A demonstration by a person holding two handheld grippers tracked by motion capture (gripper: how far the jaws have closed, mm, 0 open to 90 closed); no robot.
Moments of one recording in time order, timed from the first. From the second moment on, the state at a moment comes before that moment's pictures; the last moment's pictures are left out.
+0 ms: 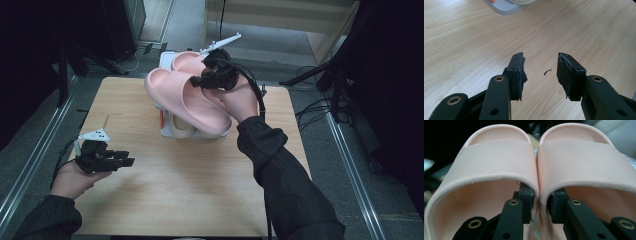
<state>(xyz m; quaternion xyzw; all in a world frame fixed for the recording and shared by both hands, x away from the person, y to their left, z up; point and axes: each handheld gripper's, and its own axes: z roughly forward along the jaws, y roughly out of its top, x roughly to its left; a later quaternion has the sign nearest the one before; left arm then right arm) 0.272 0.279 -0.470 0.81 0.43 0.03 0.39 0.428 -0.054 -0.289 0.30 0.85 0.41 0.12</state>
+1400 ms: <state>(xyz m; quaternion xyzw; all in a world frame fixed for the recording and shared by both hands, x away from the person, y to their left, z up) 0.281 0.257 -0.471 0.83 0.38 0.01 0.40 0.515 0.020 -0.334 0.60 0.68 0.34 0.24</state>
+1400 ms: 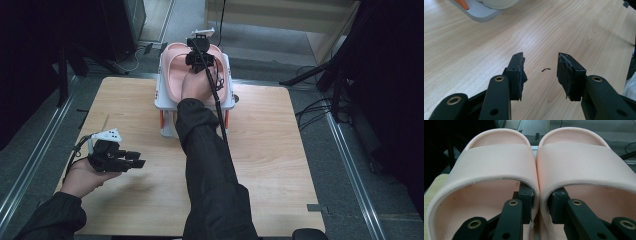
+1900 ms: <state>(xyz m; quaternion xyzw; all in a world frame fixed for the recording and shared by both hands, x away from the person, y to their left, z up) 0.282 0.254 -0.473 0.84 0.38 0.01 0.39 0.515 0.020 -0.336 0.59 0.69 0.34 0.25</state>
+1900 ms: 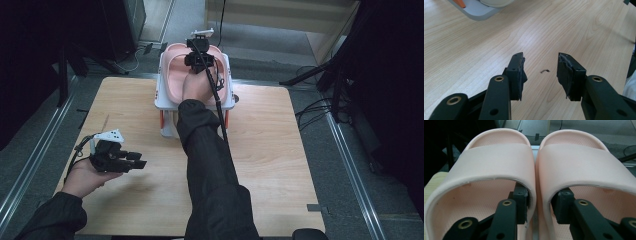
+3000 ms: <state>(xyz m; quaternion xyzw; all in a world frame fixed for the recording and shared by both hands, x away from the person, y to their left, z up) 0.291 0.249 -0.479 0.84 0.39 0.02 0.38 0.482 -0.014 -0.341 0.49 0.76 0.38 0.19</state>
